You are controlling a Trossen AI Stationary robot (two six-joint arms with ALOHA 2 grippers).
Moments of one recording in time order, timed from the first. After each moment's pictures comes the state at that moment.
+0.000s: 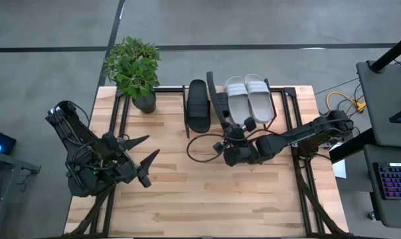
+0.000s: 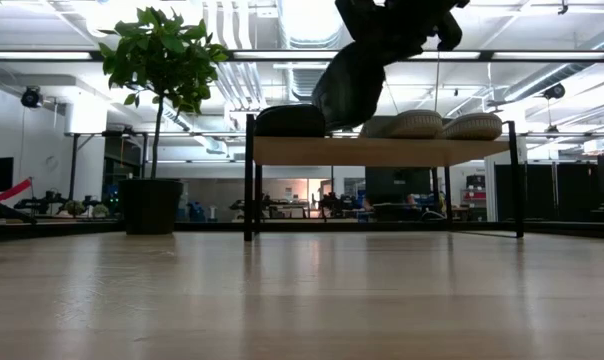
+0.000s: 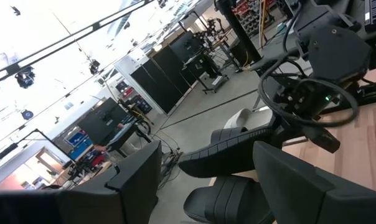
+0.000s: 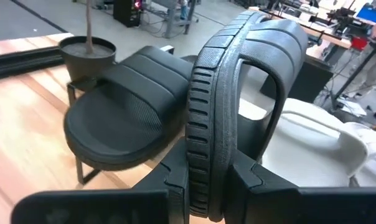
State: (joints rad) left arm -0.88 1.24 1.30 -0.07 -1.57 0.60; right arm 0.27 1.57 1.17 -0.43 1.17 0.57
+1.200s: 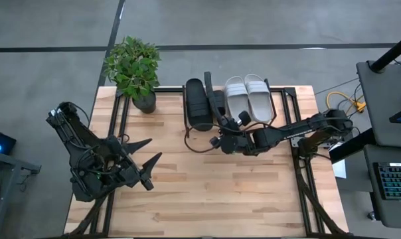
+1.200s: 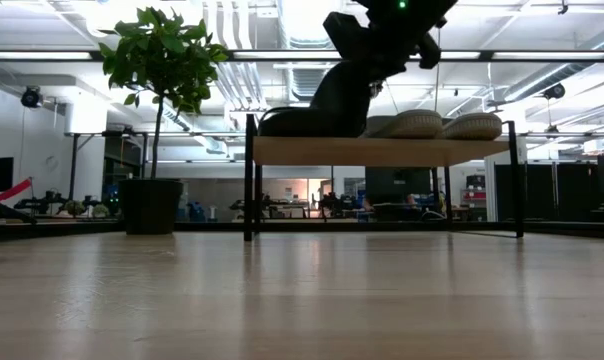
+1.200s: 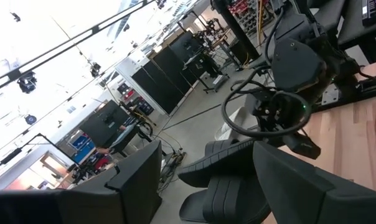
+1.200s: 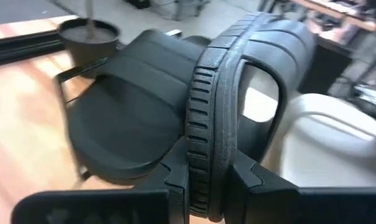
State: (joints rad) left arm -0.88 1.27 1.30 -0.07 -1.57 0.61; right arm 0.18 1.58 1.16 -0.35 1.01 0.48
